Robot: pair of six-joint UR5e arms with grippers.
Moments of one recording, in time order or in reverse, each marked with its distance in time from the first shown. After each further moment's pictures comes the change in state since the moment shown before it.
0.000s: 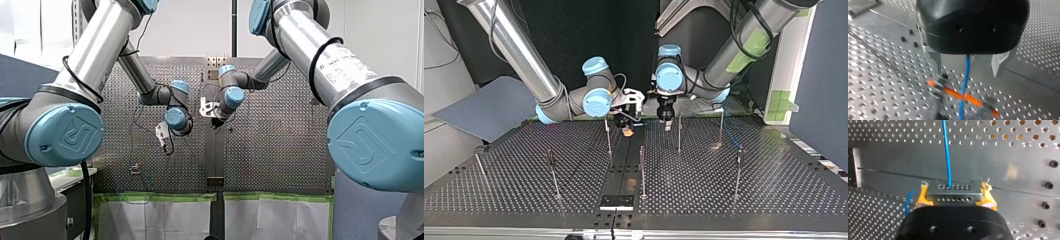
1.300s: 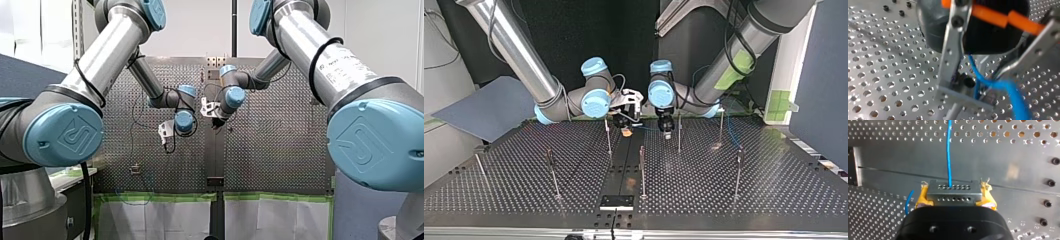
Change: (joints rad) left arm -0.009 -0.113 0.177 -0.067 -0.136 0.128; right arm -0.007 0.000 0.000 0.004 -0.007 0.000
